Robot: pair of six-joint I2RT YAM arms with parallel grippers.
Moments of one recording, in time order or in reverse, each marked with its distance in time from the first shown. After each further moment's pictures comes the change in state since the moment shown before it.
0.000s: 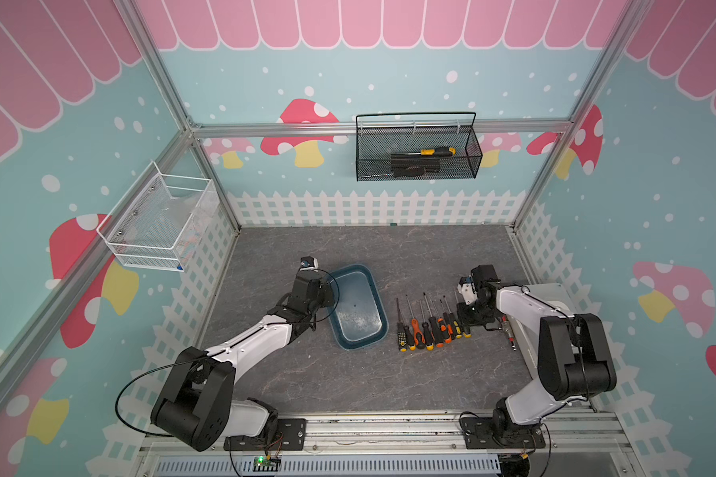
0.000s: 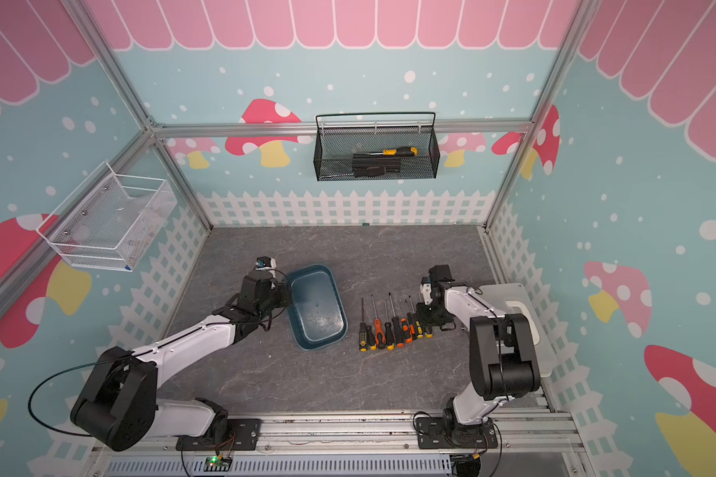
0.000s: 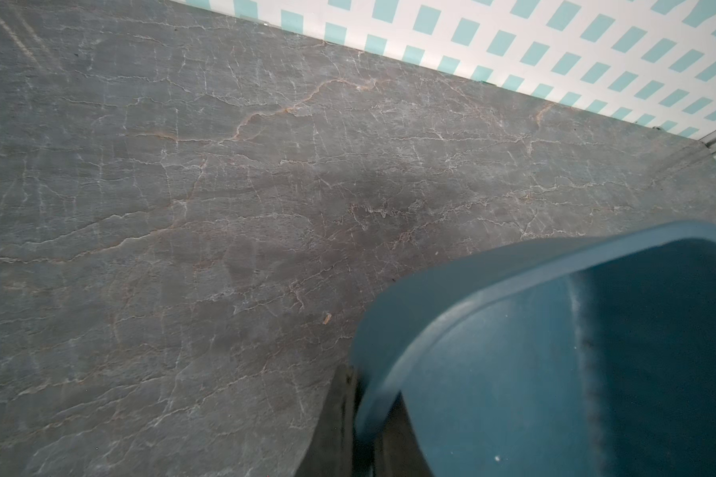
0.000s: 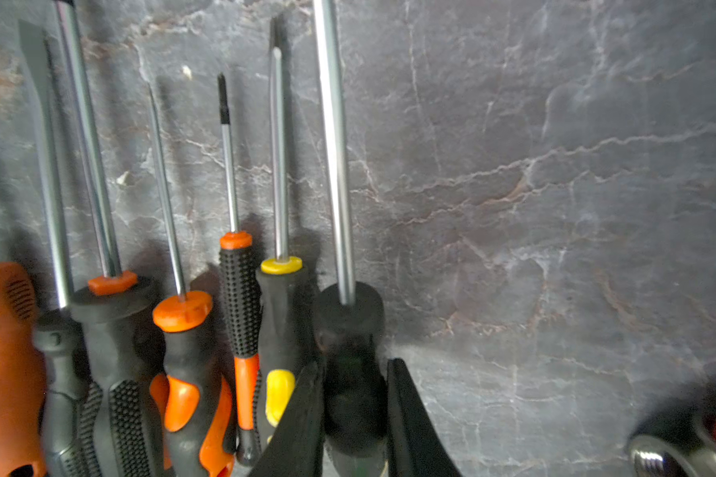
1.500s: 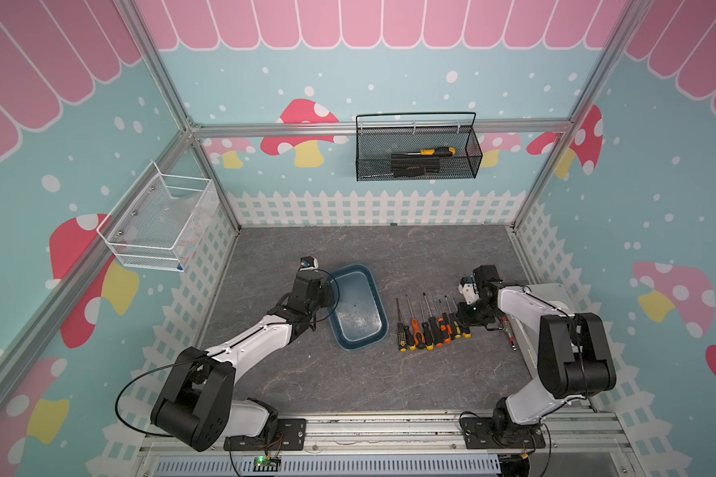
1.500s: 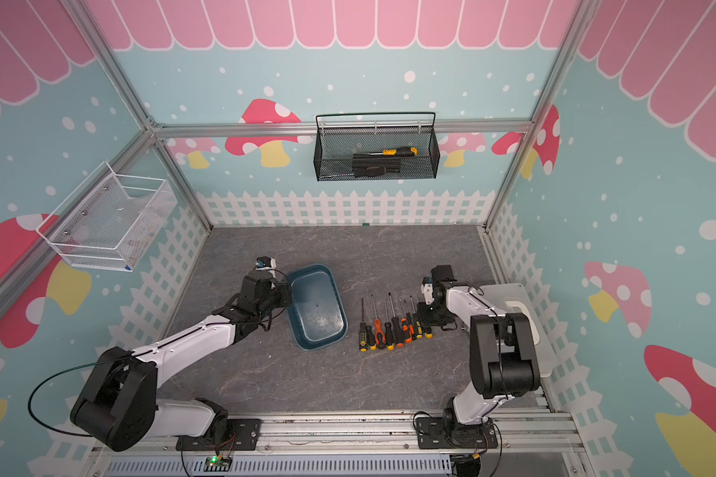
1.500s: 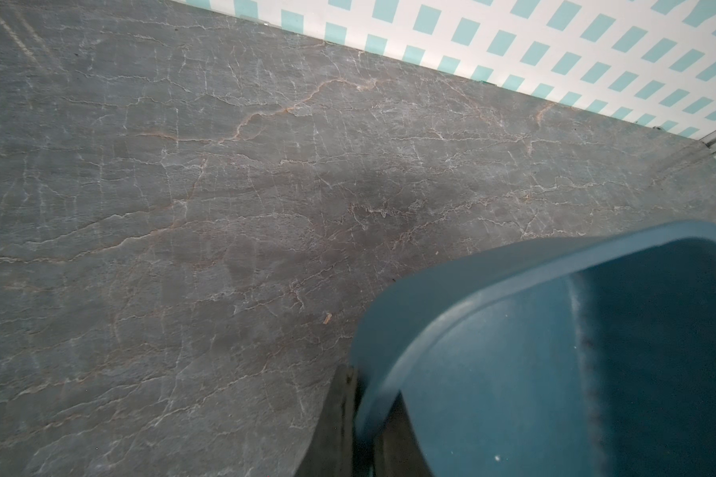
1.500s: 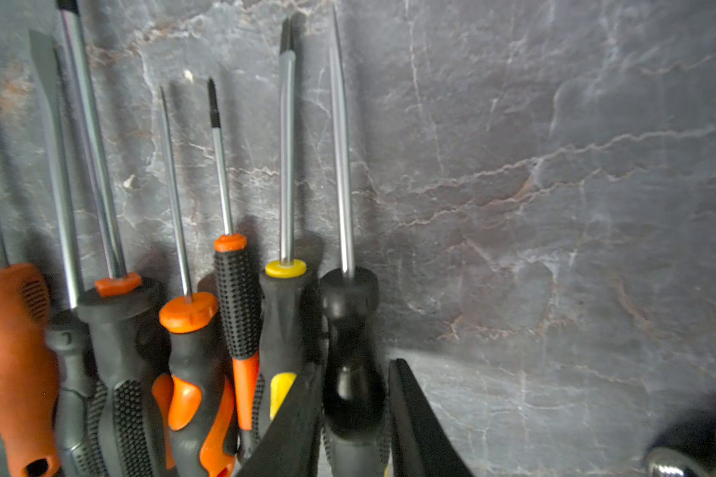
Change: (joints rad) left arm 0.000 -0.001 0.000 -0.001 0.000 0.000; right arm -0.019 0.006 0.000 0.004 -0.039 0.001
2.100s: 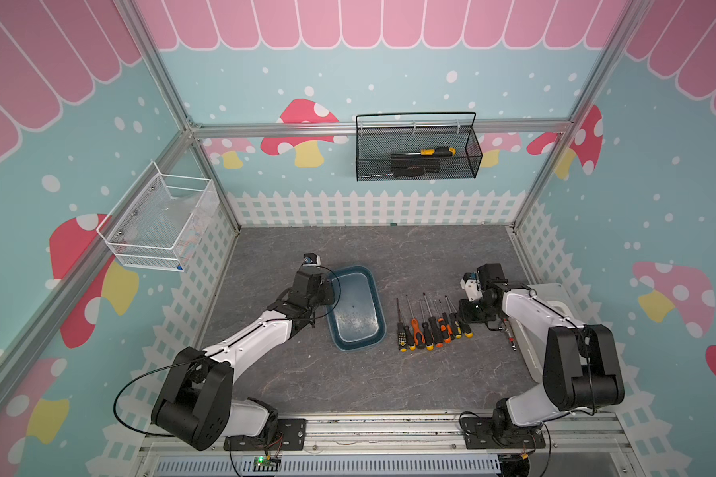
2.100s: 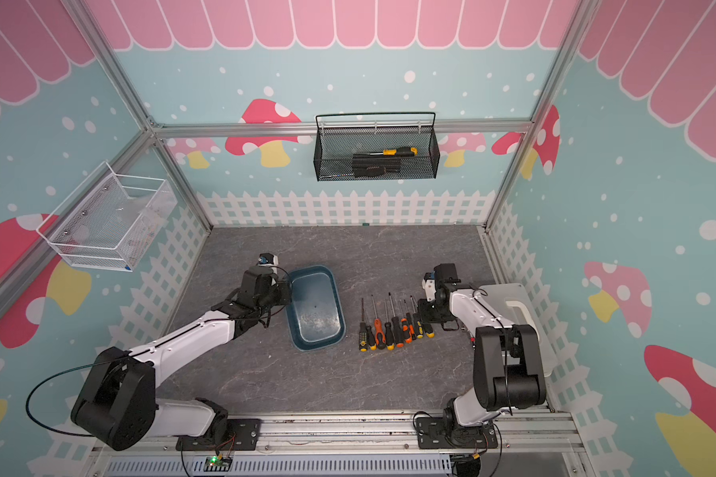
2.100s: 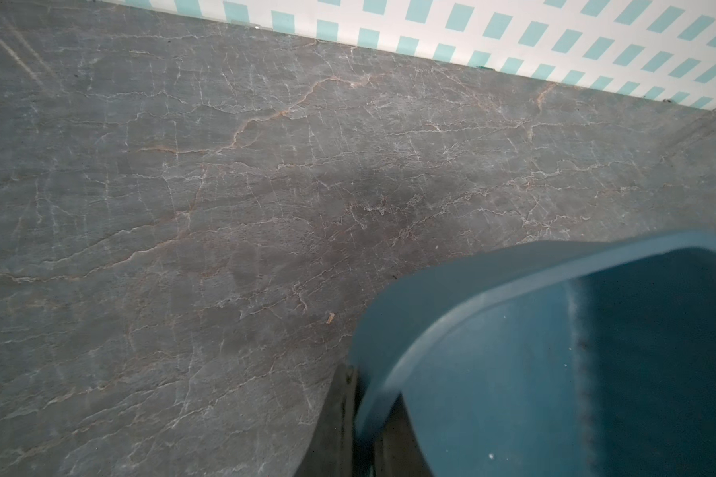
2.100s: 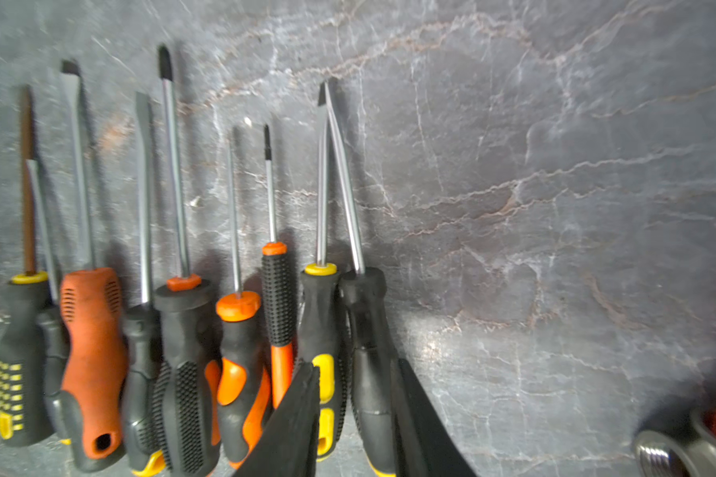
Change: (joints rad) left arm 0.002 0.003 0.070 -0.097 0.013 0.063; right arm -0.006 -0.089 -0.016 0.023 -0.041 0.029
